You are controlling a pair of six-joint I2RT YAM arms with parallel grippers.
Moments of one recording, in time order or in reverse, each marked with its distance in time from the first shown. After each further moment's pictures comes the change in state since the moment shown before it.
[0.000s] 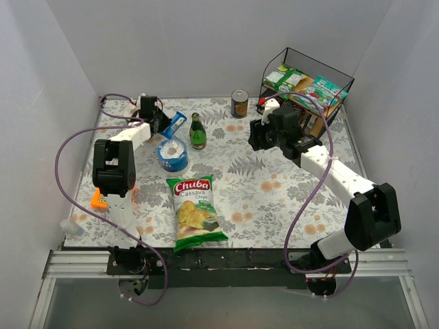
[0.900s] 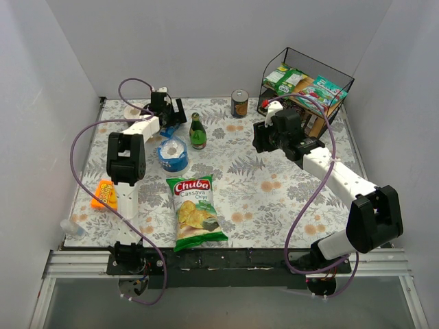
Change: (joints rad) left arm -0.031 0.241 0.288 -0.071 0.085 0.454; right arm -0.019 -0.026 -0.040 -0.020 0.026 -0.015
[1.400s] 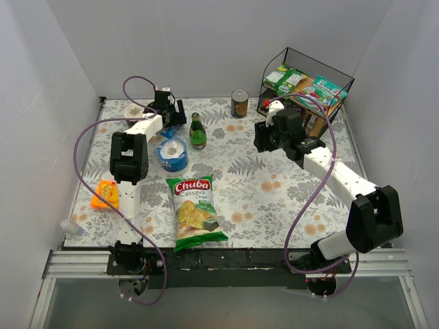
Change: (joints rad) left arm -0.015 0.050 0.090 -0.098 -0.084 0.050; right arm -0.007 0.000 0.000 0.000 0.004 0.000
